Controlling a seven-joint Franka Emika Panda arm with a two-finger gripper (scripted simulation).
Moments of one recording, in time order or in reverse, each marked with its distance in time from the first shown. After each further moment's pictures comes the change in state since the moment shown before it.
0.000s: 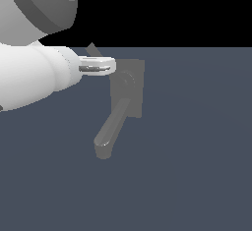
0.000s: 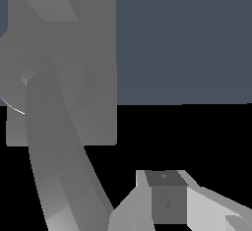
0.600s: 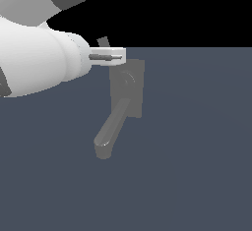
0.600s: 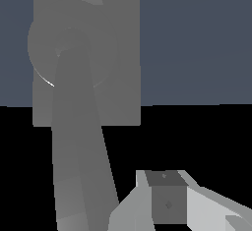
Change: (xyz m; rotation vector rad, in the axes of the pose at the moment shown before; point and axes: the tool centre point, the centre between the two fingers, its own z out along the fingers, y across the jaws) arm -0.024 -0.029 -0.003 -0.001 0.007 -0.001
